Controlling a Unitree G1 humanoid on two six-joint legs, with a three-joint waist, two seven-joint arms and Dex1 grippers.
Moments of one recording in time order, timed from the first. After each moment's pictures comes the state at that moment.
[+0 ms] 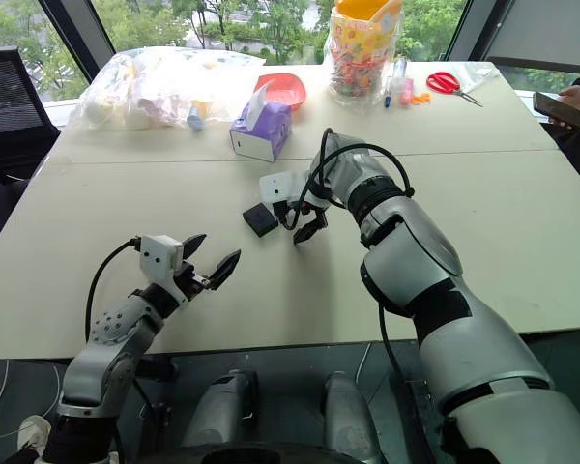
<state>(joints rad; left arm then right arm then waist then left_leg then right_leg) 0.07 0.28 0.03 -0.34 -0.30 0.32 -0.40 -1.42 -0.18 0.64 1.31 -0.34 -0.07 1.25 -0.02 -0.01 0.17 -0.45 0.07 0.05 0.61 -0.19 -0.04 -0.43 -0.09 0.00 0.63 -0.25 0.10</state>
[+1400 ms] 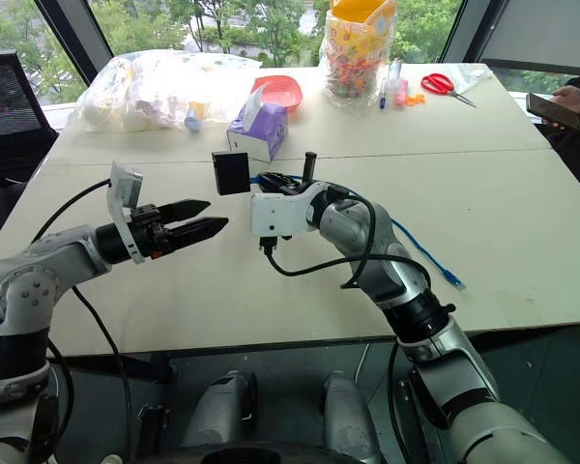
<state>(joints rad) -0.39 0.63 0.19 -0.23 -0.88 0.94 -0.72 -0.62 -0.37 0.36 -0.14 -0.62 0.00 0.59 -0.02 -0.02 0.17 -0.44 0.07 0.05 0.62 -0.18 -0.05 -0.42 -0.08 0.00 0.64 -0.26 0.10</state>
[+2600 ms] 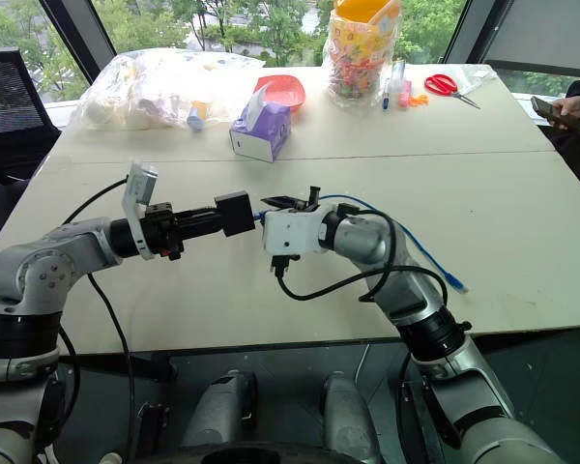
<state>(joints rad) -0.45 0.65 0.10 -0.12 -0.83 0.93 -0.90 -0.55 -0.41 0.28 -0.22 -0.20 0.19 0.90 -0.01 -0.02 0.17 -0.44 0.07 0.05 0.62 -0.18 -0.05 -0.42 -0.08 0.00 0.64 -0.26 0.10</state>
